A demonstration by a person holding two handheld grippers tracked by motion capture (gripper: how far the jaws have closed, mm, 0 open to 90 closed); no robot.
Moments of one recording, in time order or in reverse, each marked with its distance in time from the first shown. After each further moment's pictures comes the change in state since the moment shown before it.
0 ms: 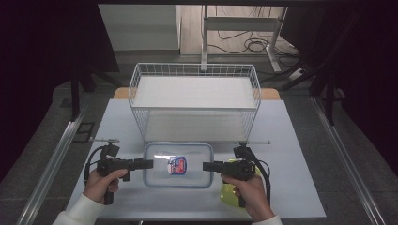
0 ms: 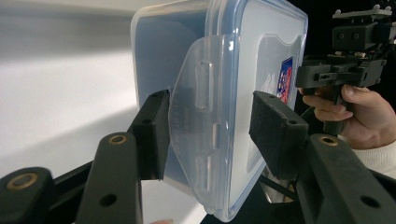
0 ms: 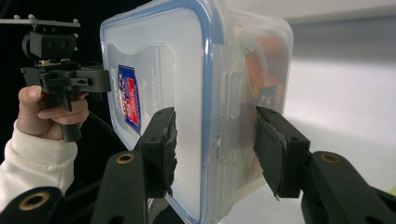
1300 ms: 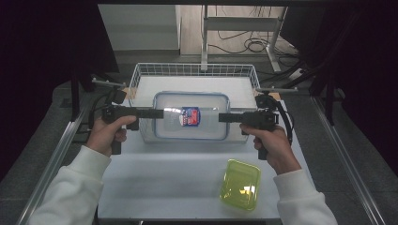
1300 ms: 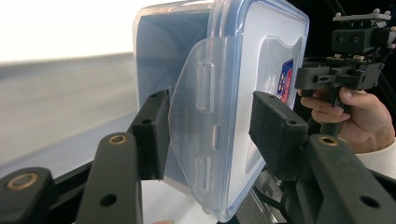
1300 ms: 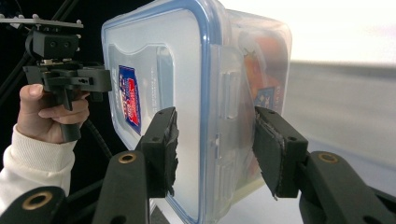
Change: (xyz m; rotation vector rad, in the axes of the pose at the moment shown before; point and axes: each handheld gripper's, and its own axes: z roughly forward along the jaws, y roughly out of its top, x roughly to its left) left arm -0.070 0.131 -0.013 -0.057 0.005 0.081; right arm 0.033 0.120 -0.068 -0.100 0.011 -0.103
